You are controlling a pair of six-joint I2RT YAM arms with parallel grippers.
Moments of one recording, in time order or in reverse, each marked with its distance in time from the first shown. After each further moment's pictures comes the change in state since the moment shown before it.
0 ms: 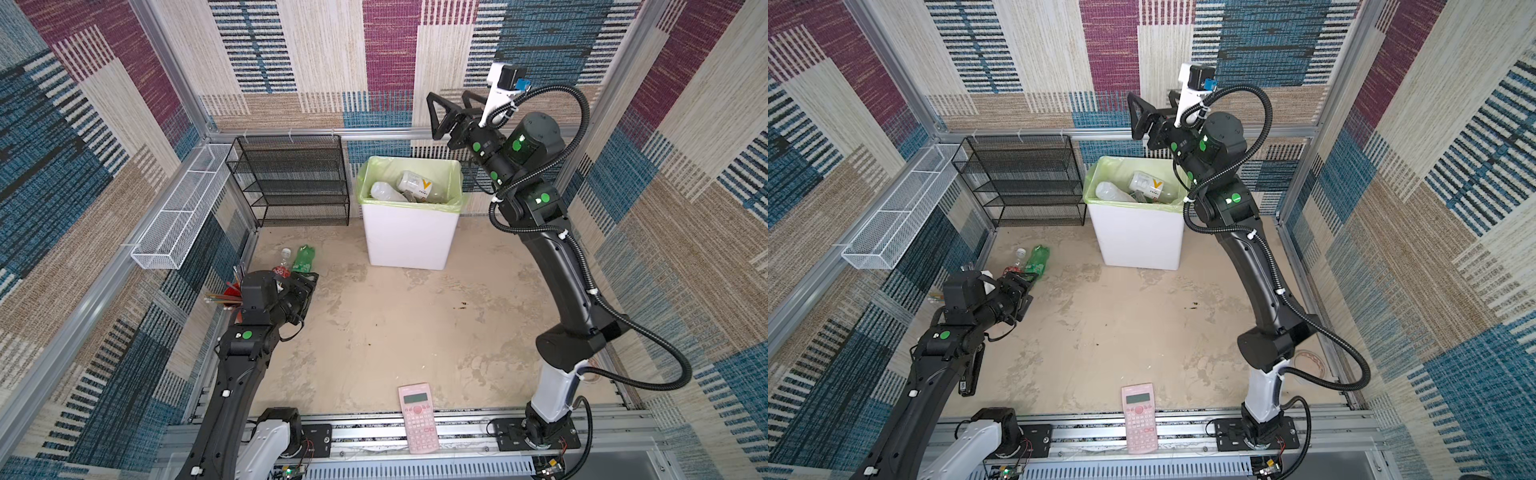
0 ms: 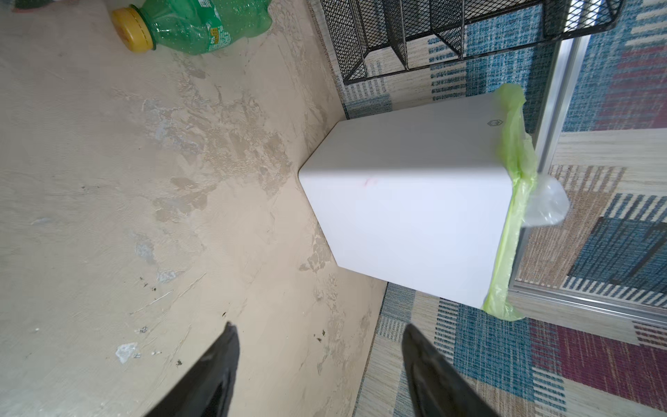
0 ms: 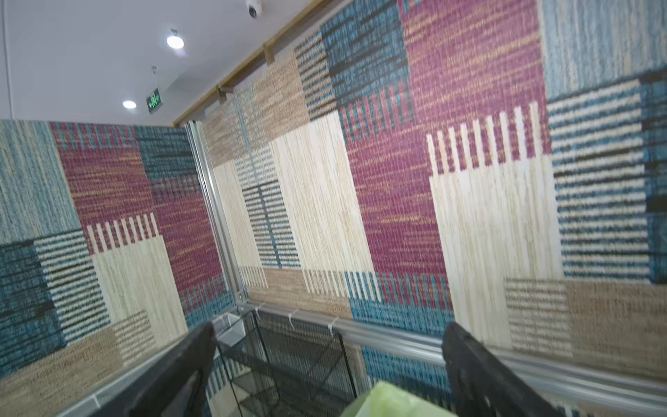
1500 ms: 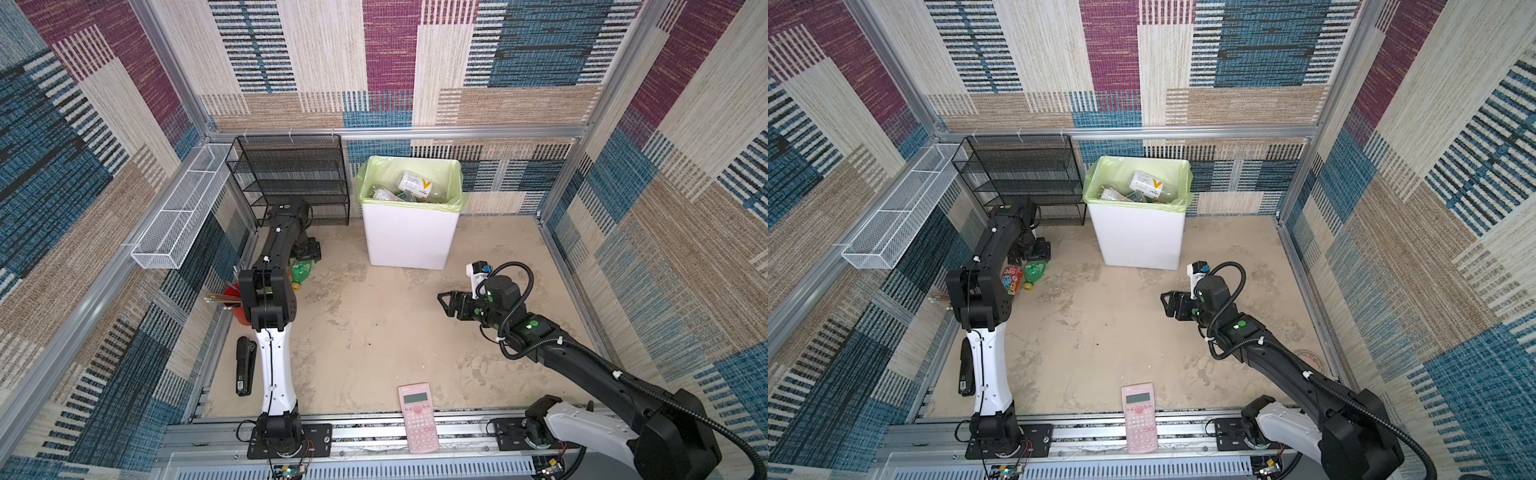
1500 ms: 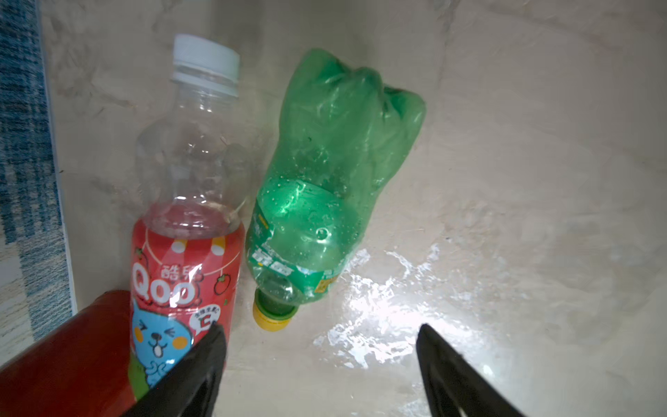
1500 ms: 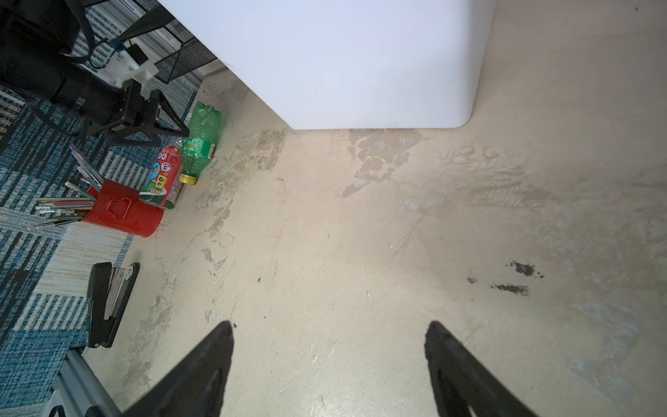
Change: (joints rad) left arm 0.030 1.471 1.417 -0.820 -0.426 1.007; right arm 0.040 -0.685 -1.605 0.037 -0.060 0.282
